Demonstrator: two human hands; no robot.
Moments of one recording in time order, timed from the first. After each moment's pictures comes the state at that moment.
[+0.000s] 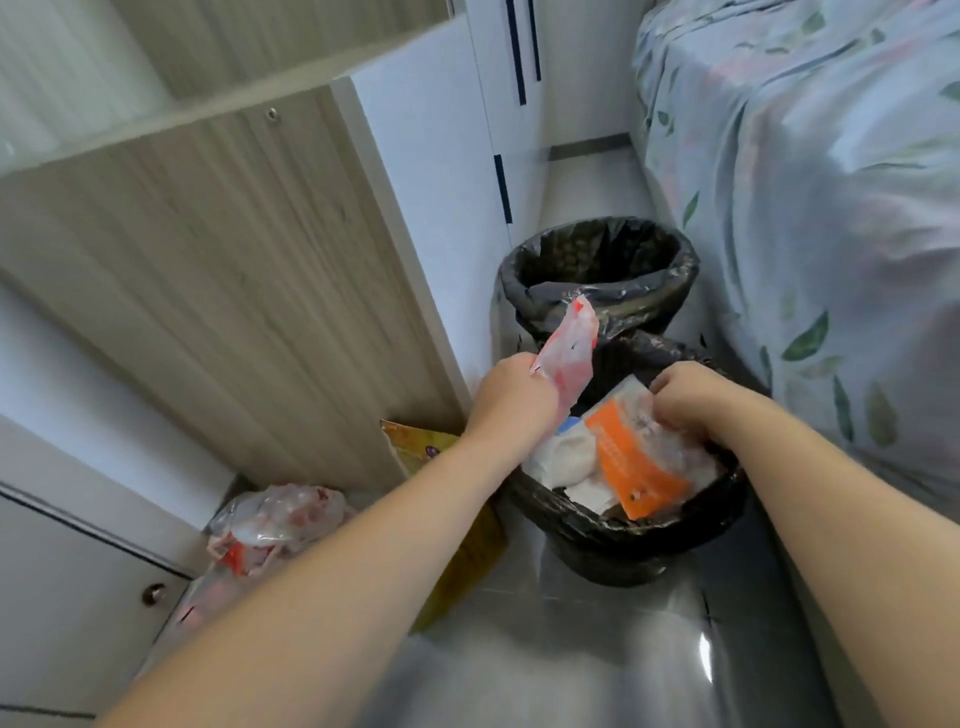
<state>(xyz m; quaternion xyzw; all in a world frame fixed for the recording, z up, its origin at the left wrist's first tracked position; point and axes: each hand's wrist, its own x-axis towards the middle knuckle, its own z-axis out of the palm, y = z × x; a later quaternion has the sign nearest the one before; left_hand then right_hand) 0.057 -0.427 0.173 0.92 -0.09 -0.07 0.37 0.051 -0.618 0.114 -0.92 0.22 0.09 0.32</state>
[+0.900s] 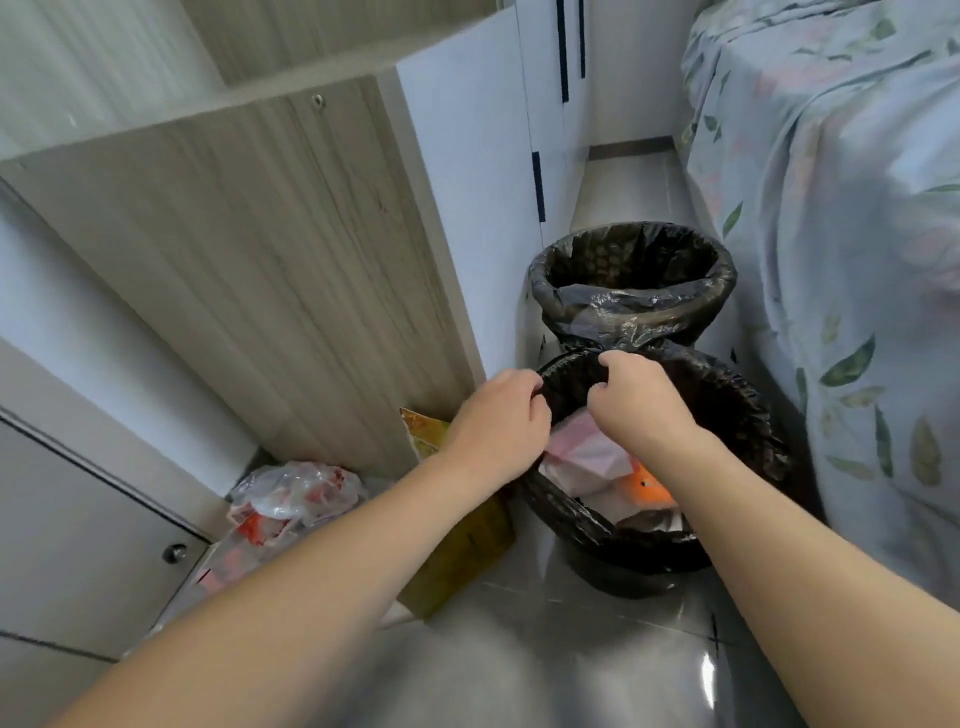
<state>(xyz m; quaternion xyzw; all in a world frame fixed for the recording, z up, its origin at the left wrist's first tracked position) 0.052 -0.383 0.160 0.96 -0.20 0.01 0.21 0.049 -0.537 0.150 -0.94 0.12 -0.04 0.33</state>
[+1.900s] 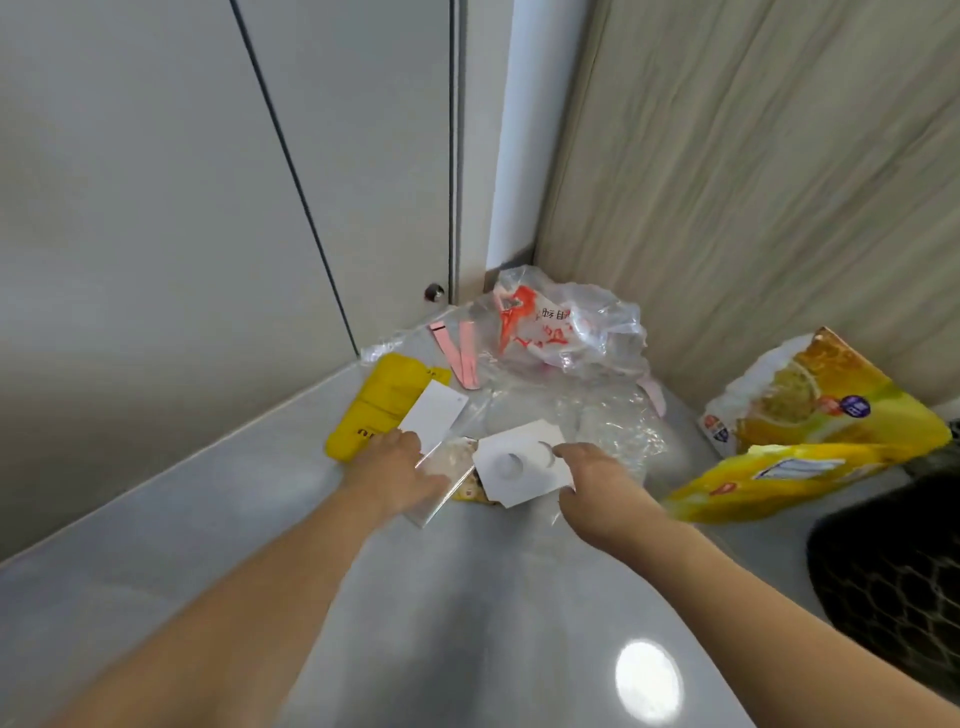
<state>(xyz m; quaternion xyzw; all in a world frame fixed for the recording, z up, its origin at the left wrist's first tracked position) -0.114 0.055 -0.088 0.94 0.24 -0.18 0.18 -0.031 -0.181 0.004 -0.92 -0.25 0.29 0.12</state>
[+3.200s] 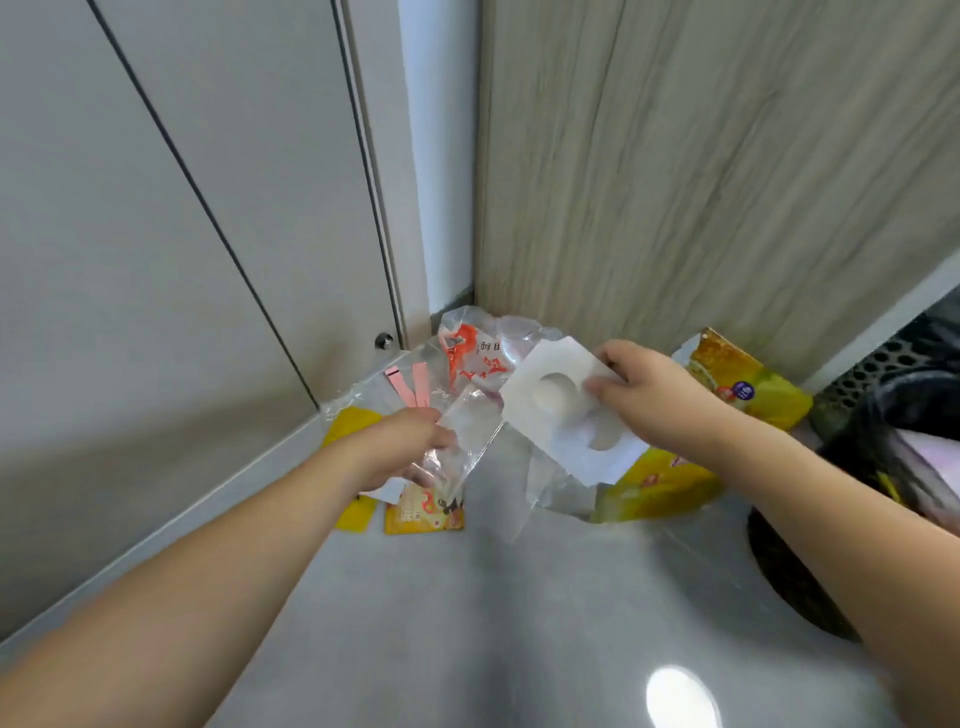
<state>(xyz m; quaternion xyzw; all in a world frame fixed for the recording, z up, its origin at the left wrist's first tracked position) -0.057 0.004 0.048 0.74 0.23 -0.22 0.59 0.016 -0.247 0.144 -0.92 -0.22 0.13 0.31</state>
